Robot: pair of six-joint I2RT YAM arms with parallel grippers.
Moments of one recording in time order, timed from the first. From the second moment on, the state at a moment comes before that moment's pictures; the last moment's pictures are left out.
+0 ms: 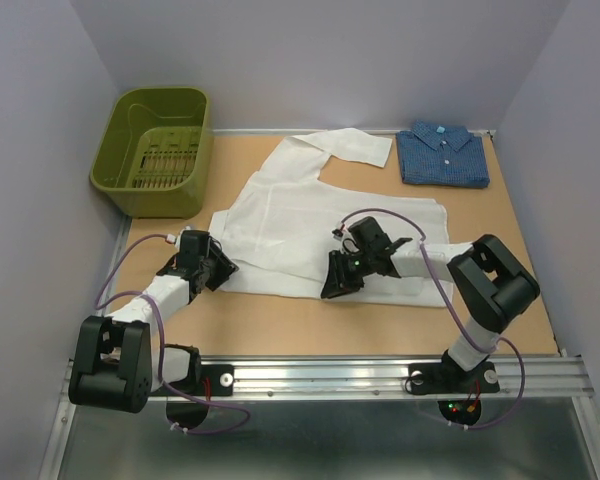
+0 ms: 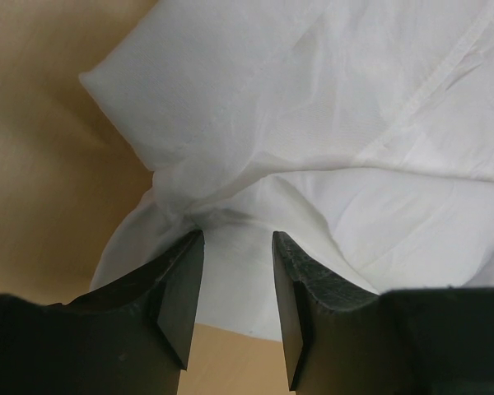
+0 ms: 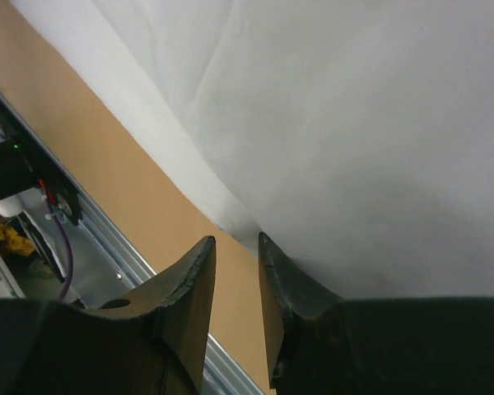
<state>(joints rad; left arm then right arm) -0.15 1.19 0.45 -0.15 0.03 -0.87 0.63 1.71 0.81 -0.09 -0.57 0.57</state>
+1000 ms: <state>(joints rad) -0.13 1.16 0.45 -0.19 -0.01 -0.87 0.40 1.56 0.87 -0.73 0.00 0.56</state>
